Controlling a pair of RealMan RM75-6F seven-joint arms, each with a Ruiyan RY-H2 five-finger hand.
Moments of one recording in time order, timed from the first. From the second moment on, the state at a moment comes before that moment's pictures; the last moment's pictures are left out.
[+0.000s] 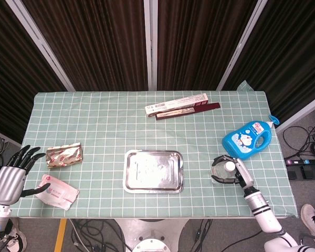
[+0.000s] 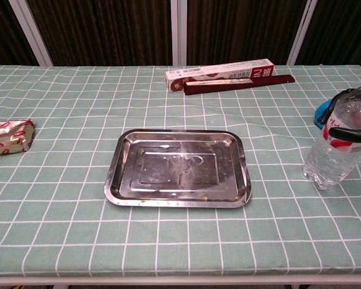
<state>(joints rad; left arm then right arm) -0.13 -1.16 -0.01 -1.52 1.64 1.54 -0.09 0.35 -1.48 0.06 -1.31 -1.53 1.17 1.09</state>
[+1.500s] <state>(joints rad) -0.12 -1.16 0.00 -1.53 1.63 1.54 -0.09 0.47 -1.34 0.22 -1.78 -1.43 1.17 0.79</state>
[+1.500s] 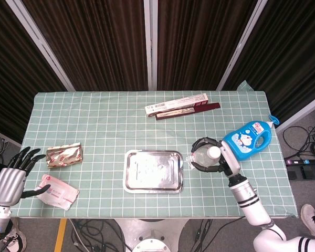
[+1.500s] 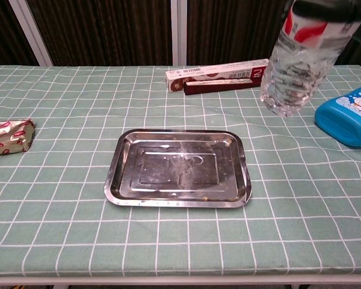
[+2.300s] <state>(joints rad) -0.12 -1.15 -0.01 -1.54 1.62 1.54 -0.10 0.63 -1.57 0.26 -1.59 -1.31 1.00 0.63</state>
